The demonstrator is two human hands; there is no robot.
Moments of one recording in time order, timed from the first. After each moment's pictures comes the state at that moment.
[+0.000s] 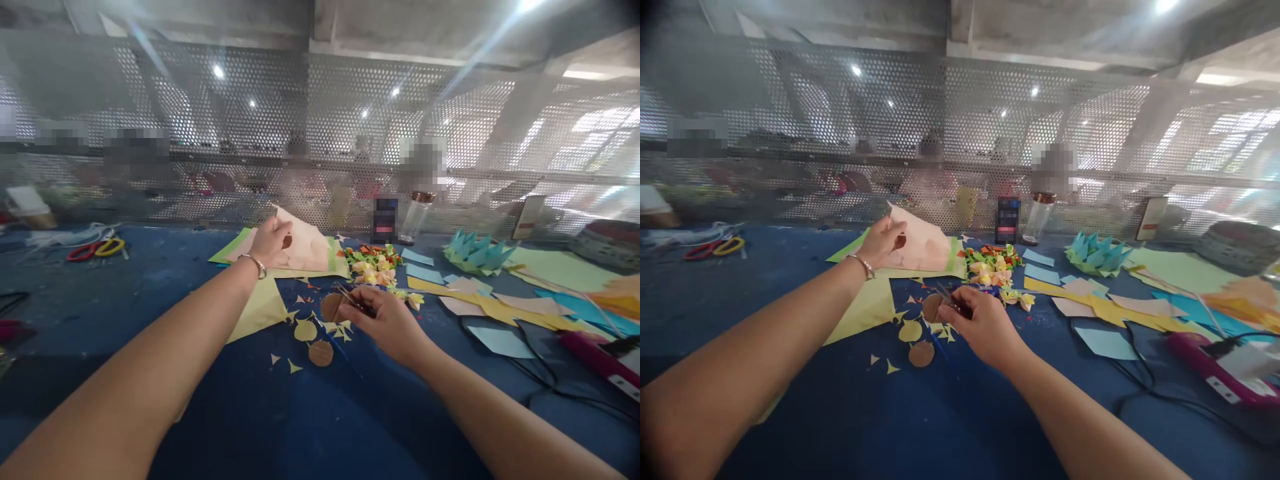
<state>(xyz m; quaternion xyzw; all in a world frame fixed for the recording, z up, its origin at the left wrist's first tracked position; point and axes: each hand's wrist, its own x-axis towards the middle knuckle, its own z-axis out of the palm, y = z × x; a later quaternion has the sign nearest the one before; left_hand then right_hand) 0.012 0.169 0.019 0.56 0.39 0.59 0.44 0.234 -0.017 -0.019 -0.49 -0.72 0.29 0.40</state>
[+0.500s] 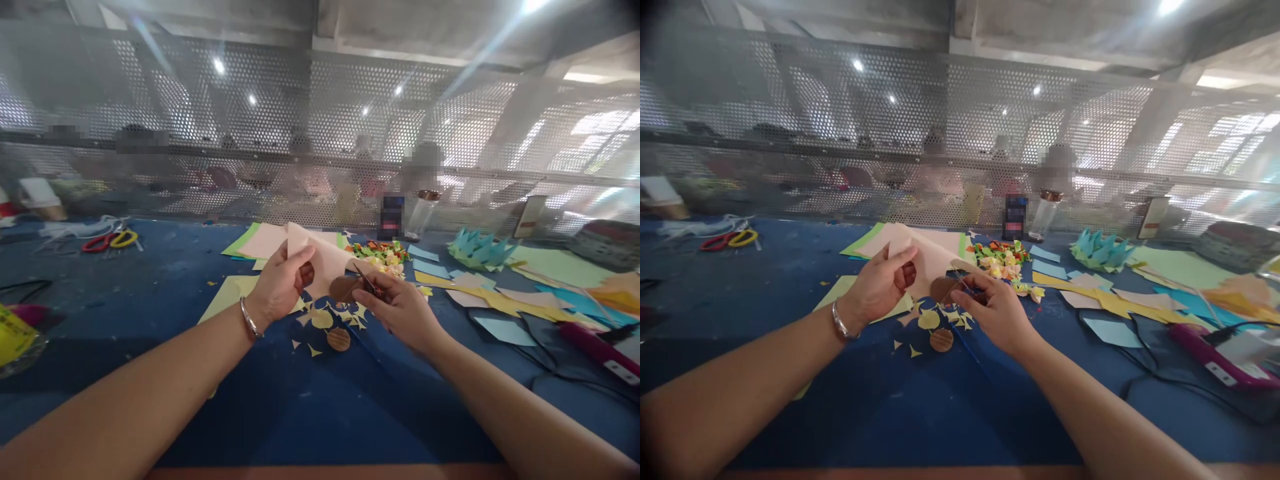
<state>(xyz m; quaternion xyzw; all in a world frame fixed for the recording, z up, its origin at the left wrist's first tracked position) 0.011 0.028 0.014 0.46 0.26 0.57 0.63 0.213 -0.035 -0.006 -0.49 -0.68 0.30 0.45</state>
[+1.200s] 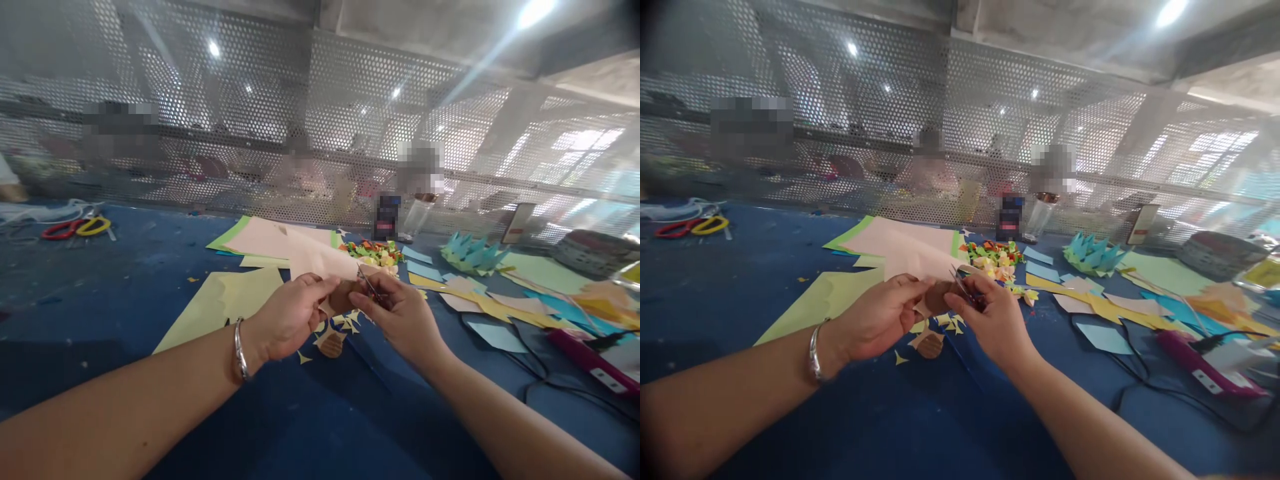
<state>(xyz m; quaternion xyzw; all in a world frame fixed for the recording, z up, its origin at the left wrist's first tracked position) 0.031 -0.002 0.003 0.45 0.25 0.41 0.76 0.214 -0.031 -0.014 -0.49 -0.68 0.24 0.50</state>
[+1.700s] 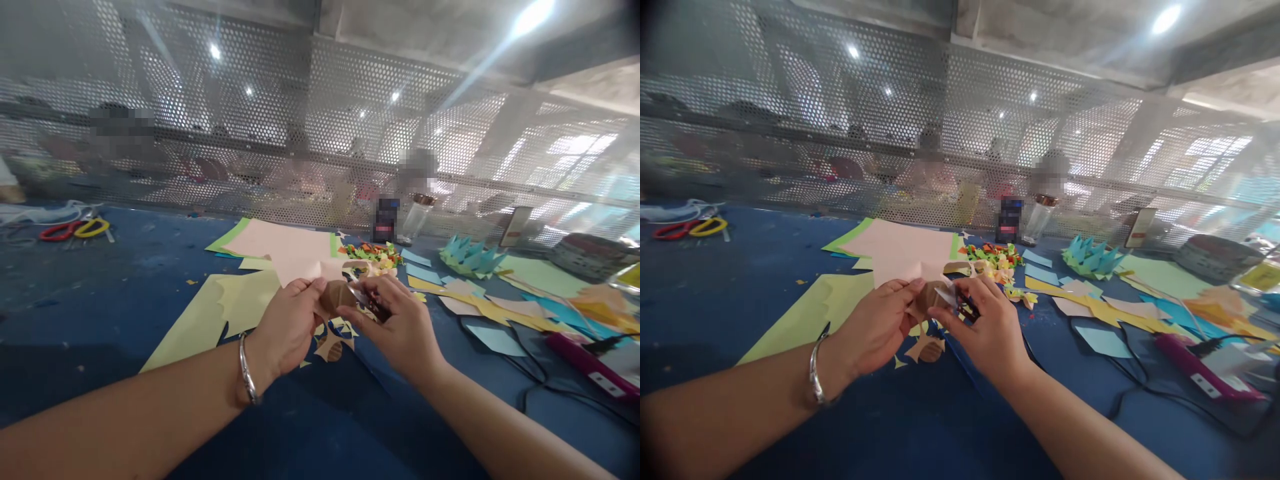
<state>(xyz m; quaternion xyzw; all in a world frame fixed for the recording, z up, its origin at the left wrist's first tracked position) 0.042 -0.014 0.007 0.37 0.33 0.49 0.72 0.205 -0.044 -0.009 -0.49 -0.73 0.00 0.47</state>
